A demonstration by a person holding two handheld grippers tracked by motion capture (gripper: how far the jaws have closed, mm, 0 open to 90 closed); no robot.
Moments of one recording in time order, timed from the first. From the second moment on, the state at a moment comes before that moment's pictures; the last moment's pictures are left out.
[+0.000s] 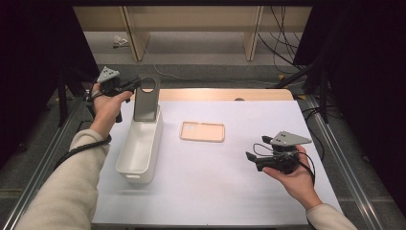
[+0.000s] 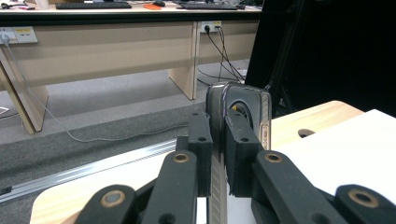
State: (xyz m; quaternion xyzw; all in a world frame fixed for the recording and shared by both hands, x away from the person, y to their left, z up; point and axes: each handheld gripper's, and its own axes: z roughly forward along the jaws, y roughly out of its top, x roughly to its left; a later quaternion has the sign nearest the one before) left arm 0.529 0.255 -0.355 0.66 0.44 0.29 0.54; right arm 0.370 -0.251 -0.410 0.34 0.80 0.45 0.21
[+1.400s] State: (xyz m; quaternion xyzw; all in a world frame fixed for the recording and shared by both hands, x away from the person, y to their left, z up) left arm 0.539 0.254 -0.380 0.68 0.45 0.26 0.52; right arm 0.370 -0.251 -0.411 0.34 0.80 0.45 0.21
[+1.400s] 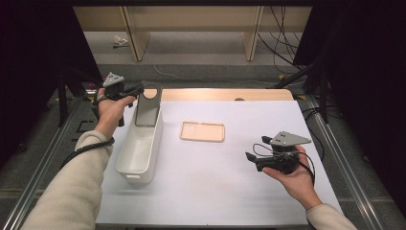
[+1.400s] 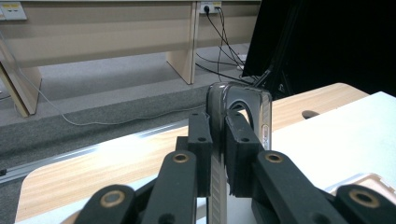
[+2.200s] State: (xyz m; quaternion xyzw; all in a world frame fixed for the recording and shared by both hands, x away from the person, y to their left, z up) left arm 0.542 0.260 -0.394 0.68 0.46 0.25 0.51; right arm 0.371 -0.252 -0.411 0.34 0.80 0.45 0.21
